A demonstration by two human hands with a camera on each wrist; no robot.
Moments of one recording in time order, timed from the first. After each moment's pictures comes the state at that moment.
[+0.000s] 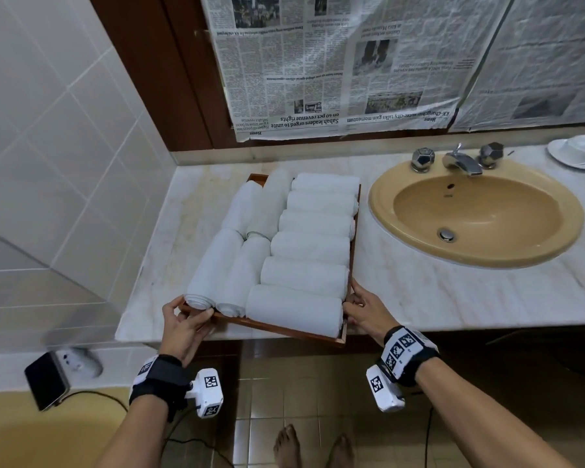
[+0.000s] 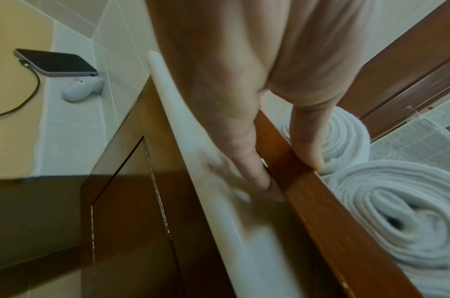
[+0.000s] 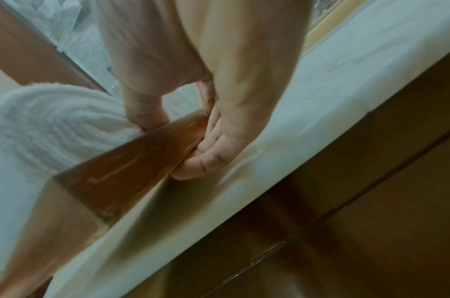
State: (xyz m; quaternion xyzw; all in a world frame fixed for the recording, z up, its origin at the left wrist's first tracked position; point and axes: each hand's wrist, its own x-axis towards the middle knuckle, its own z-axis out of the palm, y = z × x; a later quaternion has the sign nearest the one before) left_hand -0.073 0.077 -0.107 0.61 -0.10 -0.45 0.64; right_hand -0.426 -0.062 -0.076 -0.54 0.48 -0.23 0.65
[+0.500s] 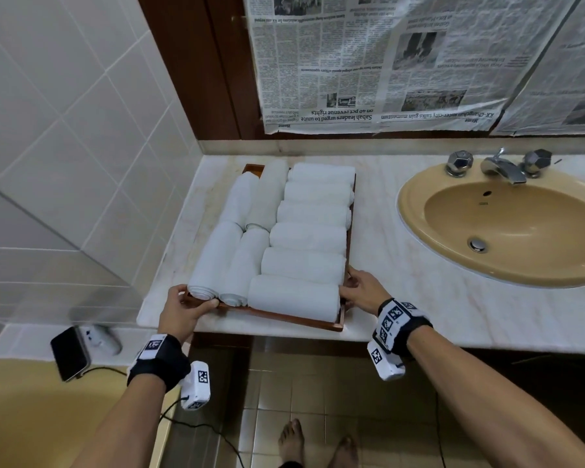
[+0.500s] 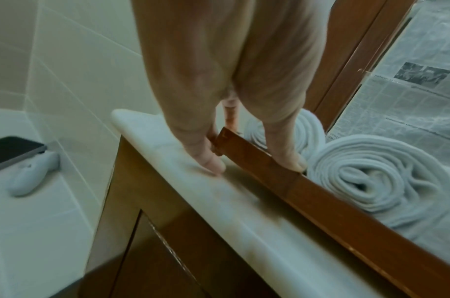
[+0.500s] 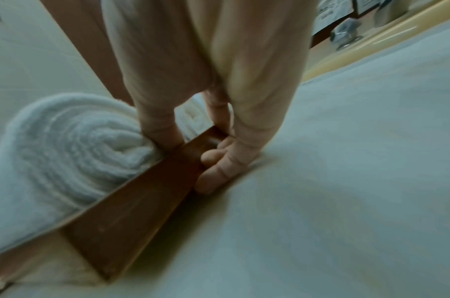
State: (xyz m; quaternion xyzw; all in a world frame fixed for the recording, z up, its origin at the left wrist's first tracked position) left_hand -0.026 0.083 -0.098 0.82 -0.23 -0.30 0.43; right_hand -0.372 -0.123 -0.104 -0.68 0.47 -0.11 0.55
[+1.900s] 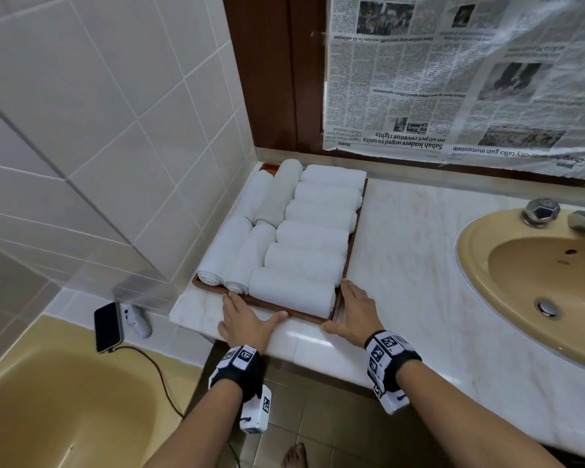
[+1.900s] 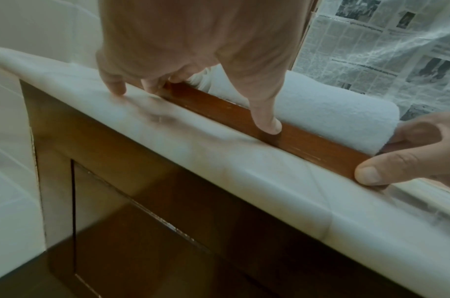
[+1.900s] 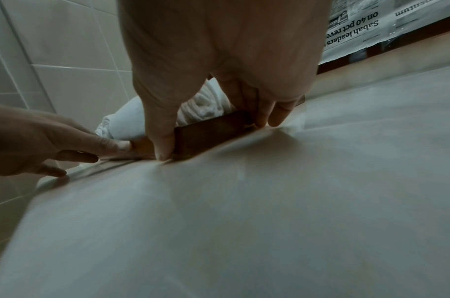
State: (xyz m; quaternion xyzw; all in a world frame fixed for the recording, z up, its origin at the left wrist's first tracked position) left_hand -0.104 0.031 -0.105 0.94 -0.20 -0.17 0.22; right_hand -0.283 -0.122 -0.107 -0.86 0.40 -0.01 0.32
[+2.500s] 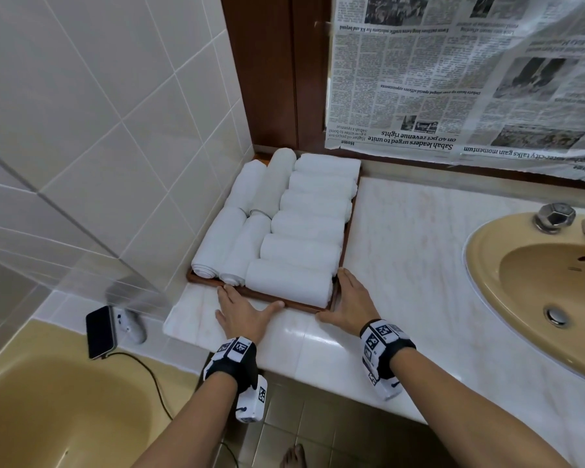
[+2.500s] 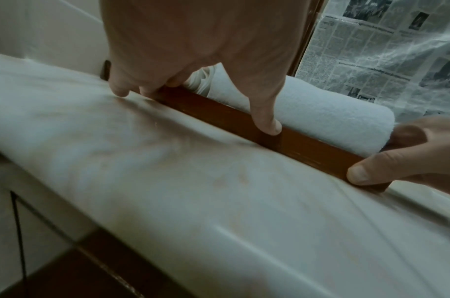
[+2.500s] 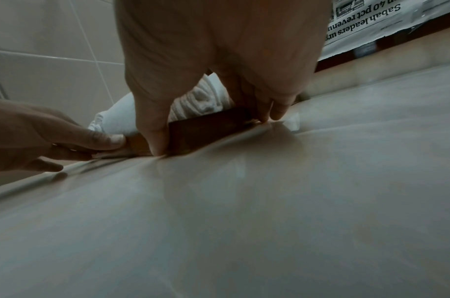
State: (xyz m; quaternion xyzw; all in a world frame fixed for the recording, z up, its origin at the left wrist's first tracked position) left_hand -0.065 -0.002 -0.111 0.93 -0.18 -0.19 0.26; right_hand -0.242 -0.157 -0.105 -0.84 0.41 -0.05 0.37
